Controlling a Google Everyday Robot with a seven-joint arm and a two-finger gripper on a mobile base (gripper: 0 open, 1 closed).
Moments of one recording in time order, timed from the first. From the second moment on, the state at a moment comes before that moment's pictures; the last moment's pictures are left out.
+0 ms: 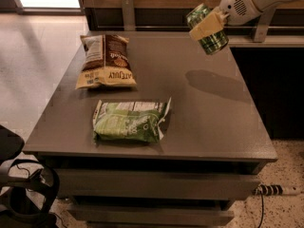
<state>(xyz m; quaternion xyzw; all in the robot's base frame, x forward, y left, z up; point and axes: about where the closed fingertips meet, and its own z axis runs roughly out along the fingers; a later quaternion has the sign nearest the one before) 0.667 -0.148 0.978 -0.43 0.81 0.18 0.37</state>
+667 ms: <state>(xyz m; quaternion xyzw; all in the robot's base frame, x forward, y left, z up) 0.650 -0.132 0.984 -0.46 0.71 0.23 0.48</state>
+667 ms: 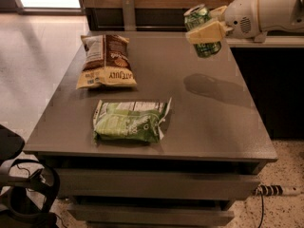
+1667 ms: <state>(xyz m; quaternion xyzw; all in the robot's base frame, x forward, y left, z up) 0.673 -0.103 0.962 -0.45 0.64 0.31 0.54</state>
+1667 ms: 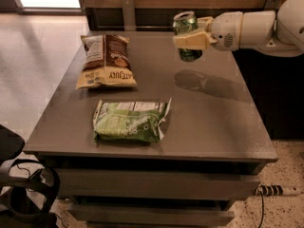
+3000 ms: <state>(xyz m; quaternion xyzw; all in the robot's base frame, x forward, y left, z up) 0.691 -0.094 0.902 -0.43 0.58 0.34 0.60</state>
